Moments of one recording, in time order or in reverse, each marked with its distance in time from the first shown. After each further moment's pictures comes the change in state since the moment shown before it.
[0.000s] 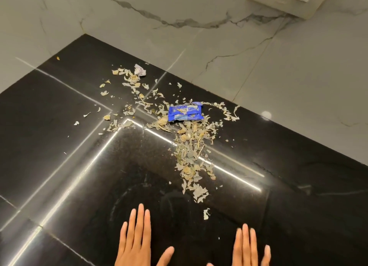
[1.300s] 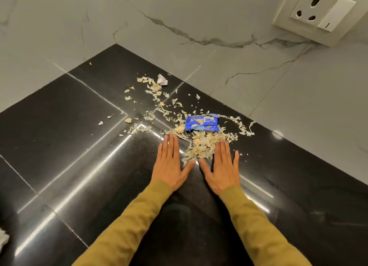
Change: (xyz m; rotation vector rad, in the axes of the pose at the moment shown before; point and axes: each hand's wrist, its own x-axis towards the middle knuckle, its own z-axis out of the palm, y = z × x) left_hand 0.196 0.019 -0.069 -0.043 0.175 -0.017; right_hand 0.224 -0.073 -0.056 0.119 0.095 -0.185
